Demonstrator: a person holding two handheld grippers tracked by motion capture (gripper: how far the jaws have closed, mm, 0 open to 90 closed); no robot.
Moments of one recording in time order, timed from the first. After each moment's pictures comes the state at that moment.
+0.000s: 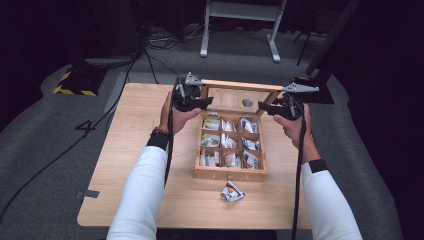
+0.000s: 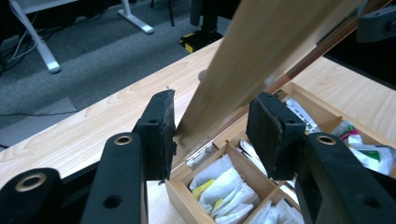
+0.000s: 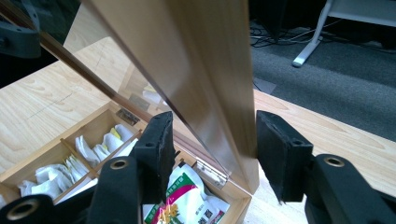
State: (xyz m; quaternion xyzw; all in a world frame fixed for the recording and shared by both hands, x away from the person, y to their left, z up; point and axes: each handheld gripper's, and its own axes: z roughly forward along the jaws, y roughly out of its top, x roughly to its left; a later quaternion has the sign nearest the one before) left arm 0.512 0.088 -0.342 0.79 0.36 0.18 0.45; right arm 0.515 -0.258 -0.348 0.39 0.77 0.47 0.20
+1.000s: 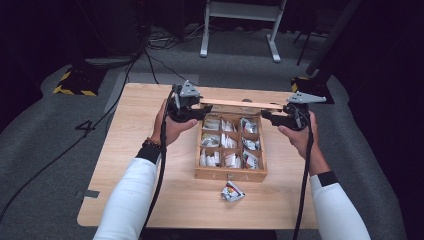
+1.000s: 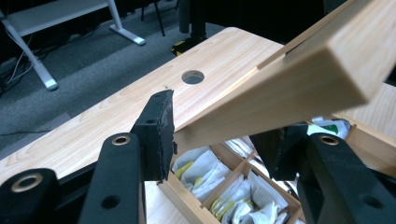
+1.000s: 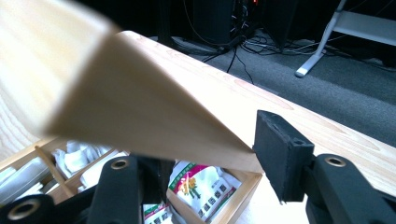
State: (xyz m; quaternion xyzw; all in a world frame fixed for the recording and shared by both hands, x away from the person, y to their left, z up) left arm 0.467 0.094 -0.333 0.80 0.32 0.20 0.46; right arm 0.475 -0.262 -0.342 0.35 0.78 0.47 0.22
